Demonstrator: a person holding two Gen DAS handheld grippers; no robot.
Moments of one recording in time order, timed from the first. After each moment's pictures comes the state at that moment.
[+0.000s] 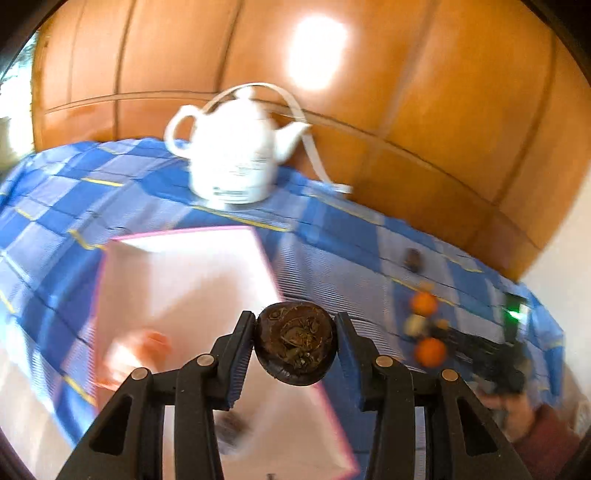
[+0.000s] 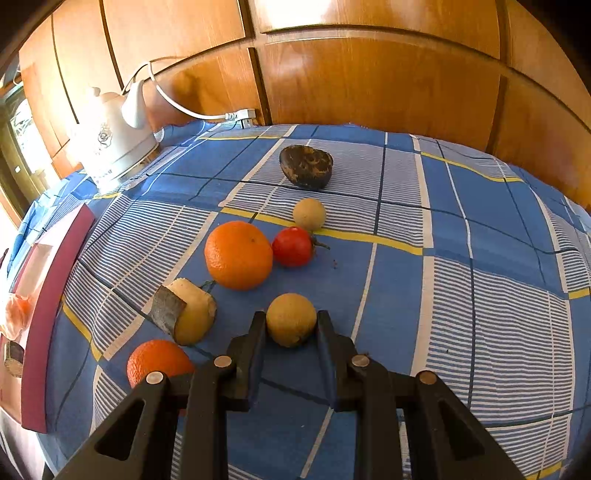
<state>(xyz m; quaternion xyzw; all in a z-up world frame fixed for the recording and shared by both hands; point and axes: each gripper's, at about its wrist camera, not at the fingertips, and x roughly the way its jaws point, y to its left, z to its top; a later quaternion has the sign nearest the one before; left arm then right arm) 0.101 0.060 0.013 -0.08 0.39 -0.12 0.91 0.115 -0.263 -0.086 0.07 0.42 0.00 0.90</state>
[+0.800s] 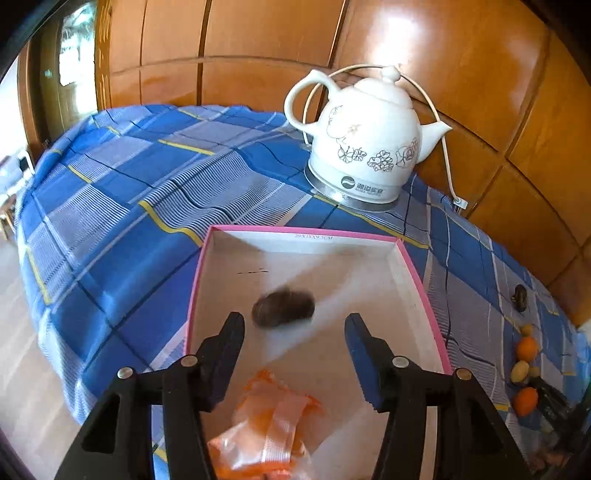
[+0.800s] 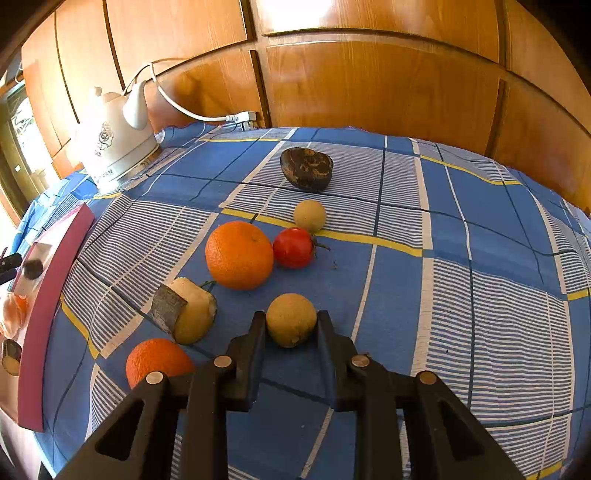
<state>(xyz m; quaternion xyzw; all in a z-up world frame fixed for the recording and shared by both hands) 0.156 0.135 -0.033 -0.10 0.42 0.02 0.90 0.115 -0.261 -0.086 0.07 0.42 0.00 0.91</state>
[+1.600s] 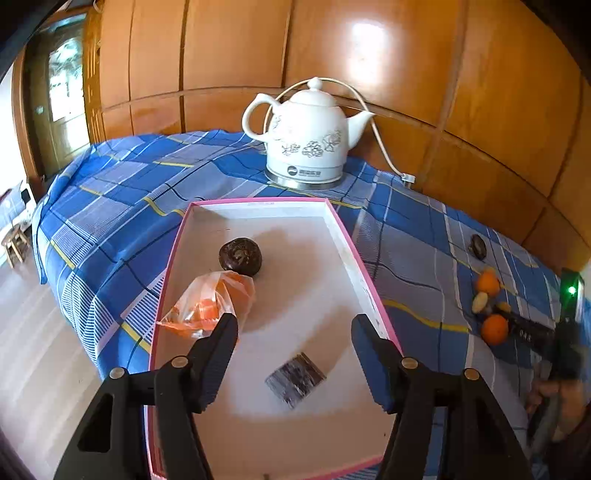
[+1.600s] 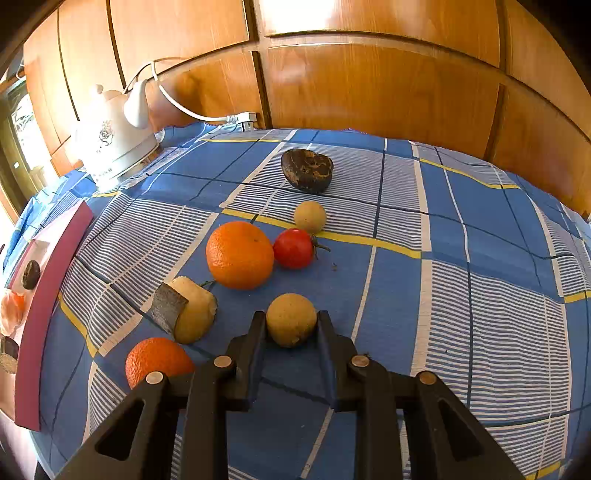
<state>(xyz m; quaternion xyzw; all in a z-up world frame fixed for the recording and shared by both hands) 0.051 0.070 -0.018 -0.05 0.38 0.00 0.92 0.114 -0.259 -0.085 0.06 0.42 -0.01 0.91</state>
